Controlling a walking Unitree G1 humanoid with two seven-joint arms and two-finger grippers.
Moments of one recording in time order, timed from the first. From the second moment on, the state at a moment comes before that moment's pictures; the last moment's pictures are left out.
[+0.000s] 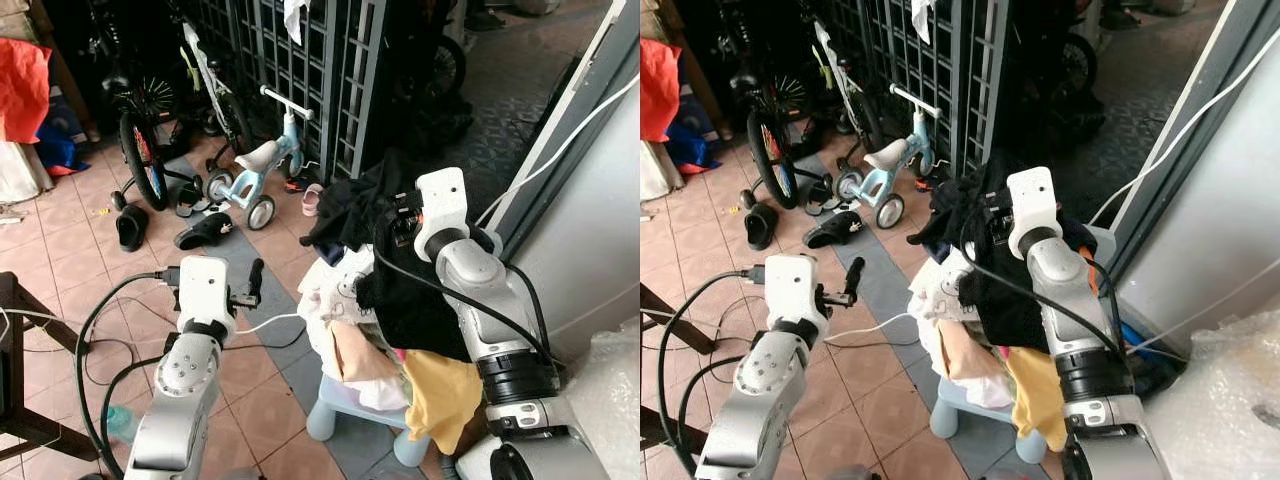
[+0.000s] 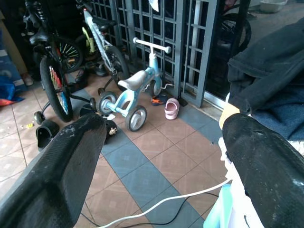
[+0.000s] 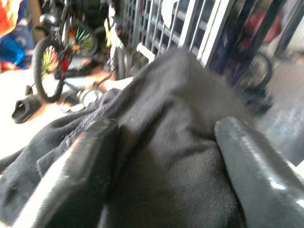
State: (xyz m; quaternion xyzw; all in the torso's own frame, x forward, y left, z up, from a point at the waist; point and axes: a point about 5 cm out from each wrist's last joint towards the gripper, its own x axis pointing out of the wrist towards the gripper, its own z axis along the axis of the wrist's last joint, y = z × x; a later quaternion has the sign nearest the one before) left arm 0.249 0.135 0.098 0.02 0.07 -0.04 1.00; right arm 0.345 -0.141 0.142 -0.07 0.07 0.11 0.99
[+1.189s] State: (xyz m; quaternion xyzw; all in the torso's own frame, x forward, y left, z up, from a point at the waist) left arm 0.249 0.135 0.094 0.03 0.08 -0.04 1.00; right arm 0.331 -0.140 0.137 0.03 0.07 0.09 0.99
